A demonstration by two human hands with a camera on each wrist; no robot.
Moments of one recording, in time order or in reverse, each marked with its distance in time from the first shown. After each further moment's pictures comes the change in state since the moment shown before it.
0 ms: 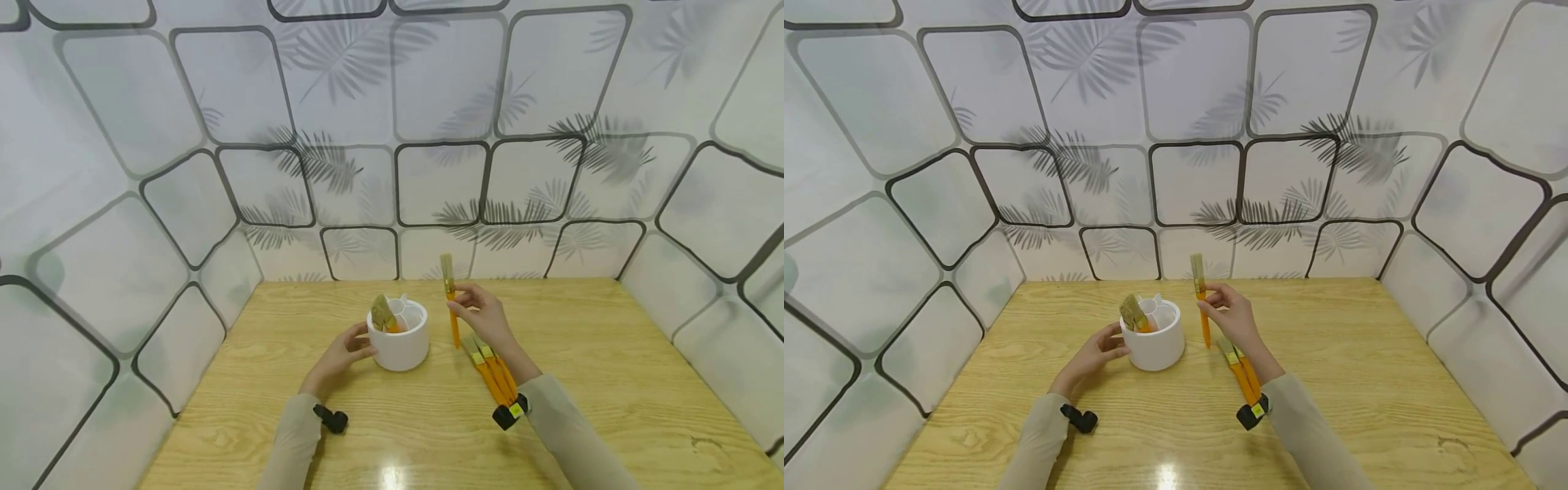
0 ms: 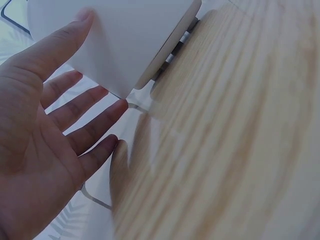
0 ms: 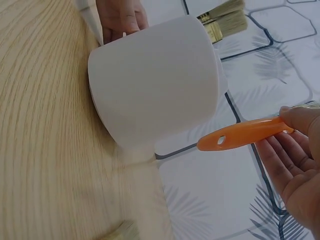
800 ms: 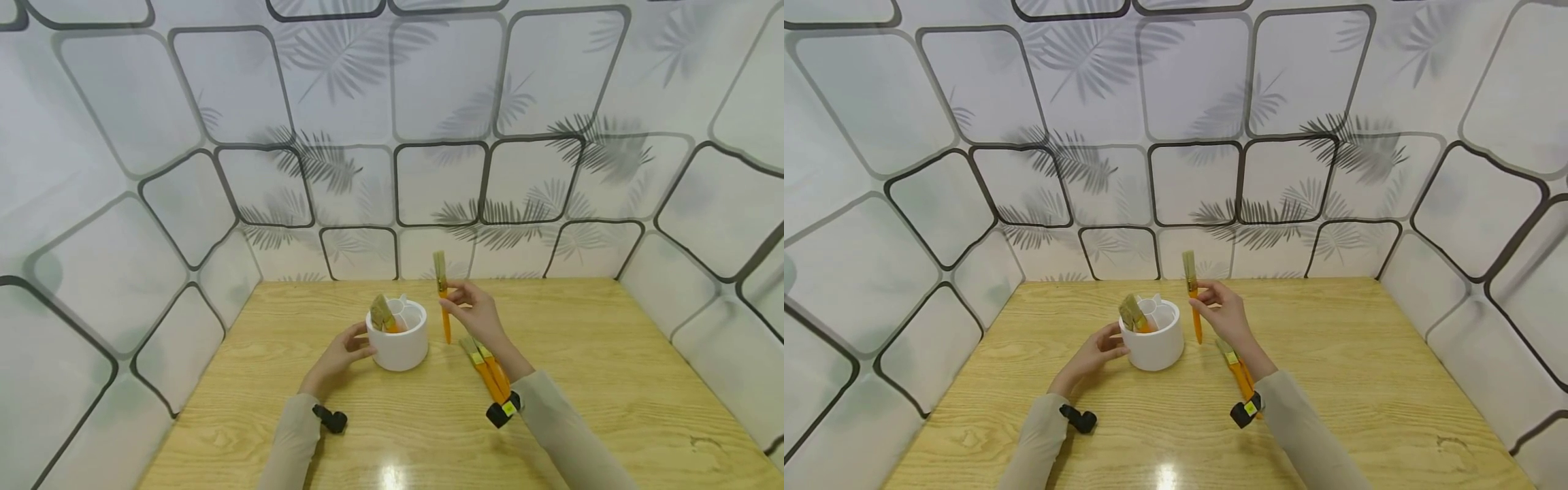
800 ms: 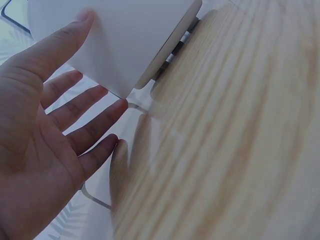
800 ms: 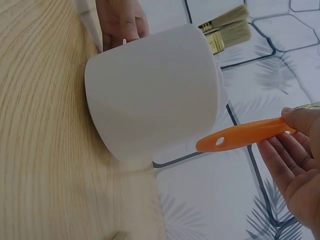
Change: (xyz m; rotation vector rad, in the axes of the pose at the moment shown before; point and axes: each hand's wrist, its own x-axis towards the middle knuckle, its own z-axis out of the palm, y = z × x) left_hand 0.001 -0.004 0.000 -0.024 0.018 -0.001; right_hand -0.001 -0.031 0.007 -0.010 -0.002 -0.028
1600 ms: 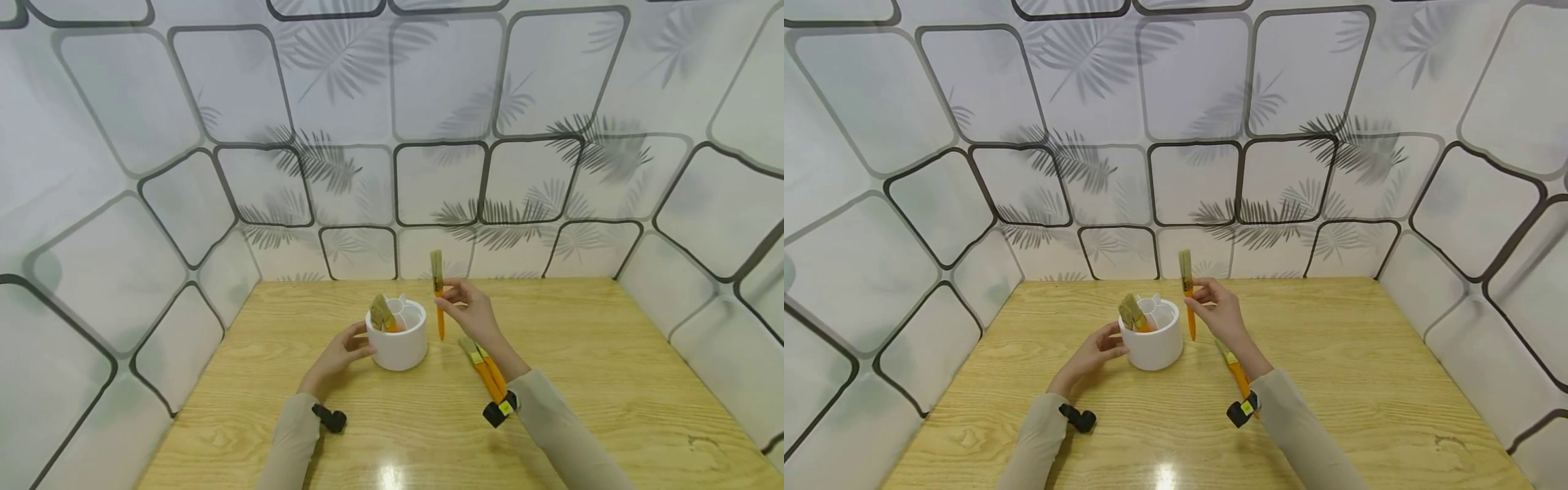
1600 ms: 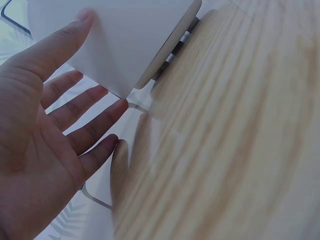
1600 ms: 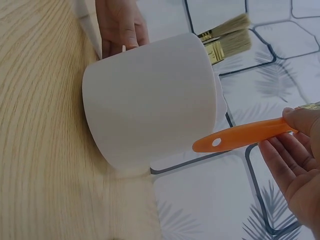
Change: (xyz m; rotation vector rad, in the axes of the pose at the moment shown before) left_hand -0.001 0.002 -0.001 0.031 -0.008 0.011; right_hand 0.010 0.031 0.010 -0.001 0.017 -0.021
